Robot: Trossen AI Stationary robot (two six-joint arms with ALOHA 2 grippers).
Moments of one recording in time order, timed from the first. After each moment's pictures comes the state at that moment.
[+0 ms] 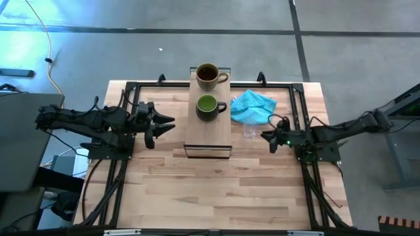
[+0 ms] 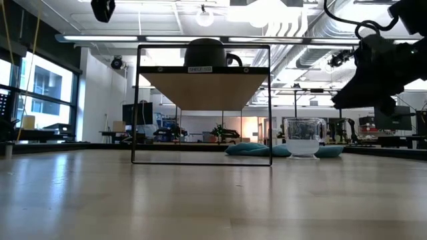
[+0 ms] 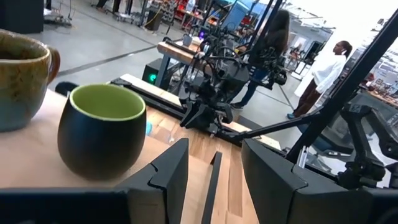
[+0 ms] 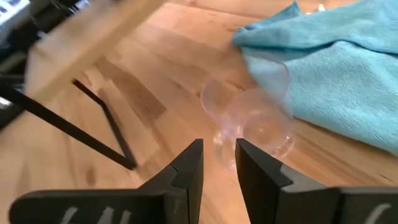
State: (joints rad) left arm -0.05 0.70 0.70 -0.11 -0.31 -0.41; right arm 0.21 0.49 0.17 -0.23 0.52 0.81
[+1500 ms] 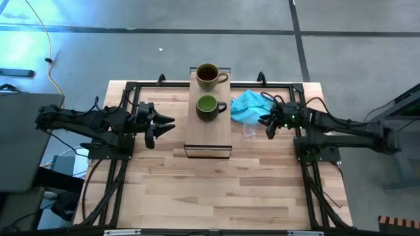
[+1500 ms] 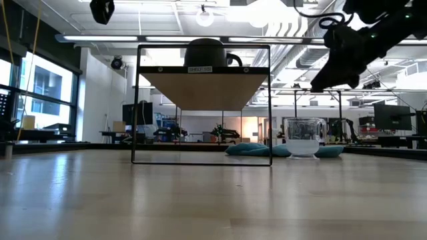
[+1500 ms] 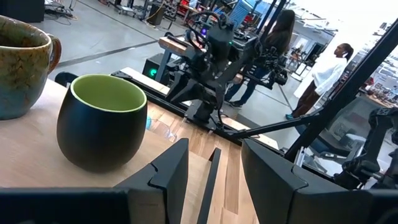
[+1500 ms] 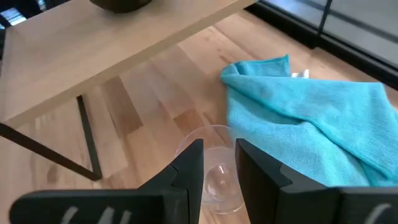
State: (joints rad) left arm -0.05 0.70 0.70 -0.13 -0.31 -0.45; right arm -0.31 0.68 0.46 -0.34 0.05 0.27
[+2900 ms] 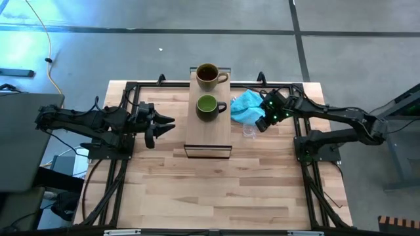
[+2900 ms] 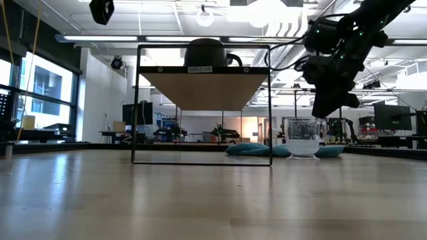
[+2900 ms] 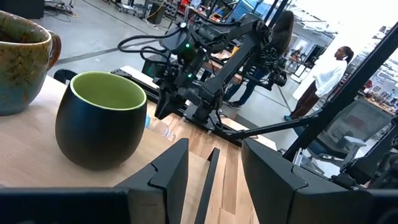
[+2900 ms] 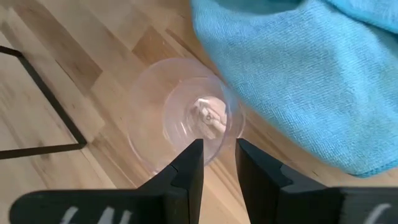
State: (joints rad) left arm -0.05 0.70 0.70 -0.13 -0.31 -0.47; right arm -0.53 1.11 0.66 -0.59 -0.22 0.40
